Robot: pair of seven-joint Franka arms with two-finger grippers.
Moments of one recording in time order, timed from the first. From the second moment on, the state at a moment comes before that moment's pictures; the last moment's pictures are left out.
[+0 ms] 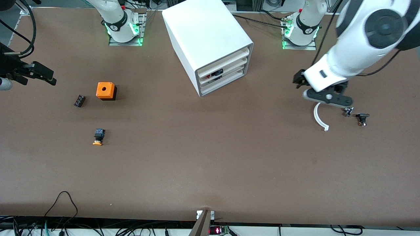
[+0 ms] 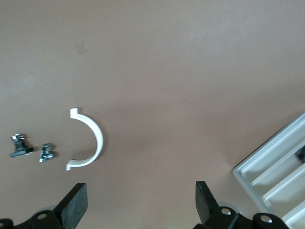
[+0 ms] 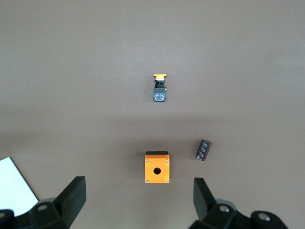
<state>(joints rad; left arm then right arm) 0.14 0.12 -0.42 -1.59 0.04 1.56 0.00 0.03 0.02 -0.04 -1.59 0.00 1.60 0.00</state>
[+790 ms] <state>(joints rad) 0.01 -0.01 -0.08 -1.70 -0.01 1.57 0.09 0.03 0.07 -0.04 -1.50 0.00 1.60 0.00</state>
